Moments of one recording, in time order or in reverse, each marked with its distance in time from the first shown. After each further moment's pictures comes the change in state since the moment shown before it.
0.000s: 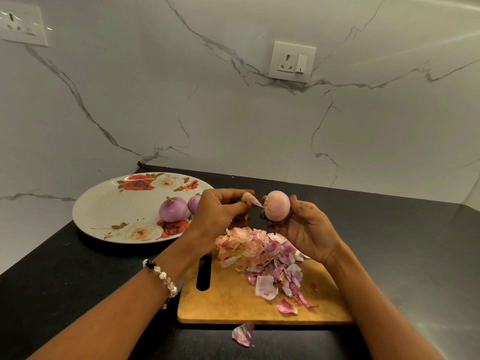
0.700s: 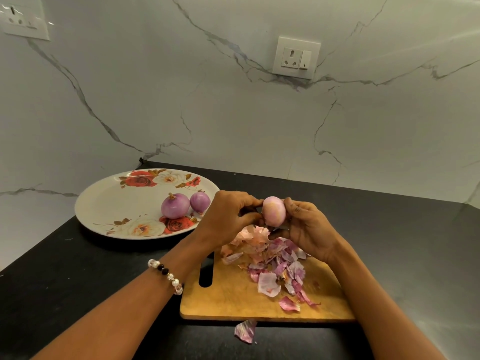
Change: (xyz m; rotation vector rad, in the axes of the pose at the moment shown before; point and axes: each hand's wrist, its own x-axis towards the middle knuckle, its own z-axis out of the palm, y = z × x) left_hand 0.005 -0.012 -0.002 0.685 -0.112 0.611; right_hand 0.000 0.001 -0.003 -0.290 0.001 -0.010
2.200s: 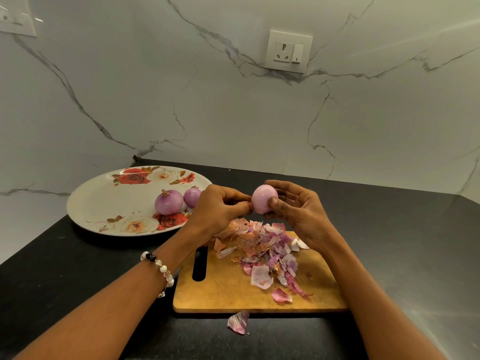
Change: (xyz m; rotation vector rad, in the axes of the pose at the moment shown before) left_hand -0.001 -0.001 0.001 -0.339 -0.036 -0.434; right_hand 0.002 0.001 -0.002 -0.246 0.119 -0.295
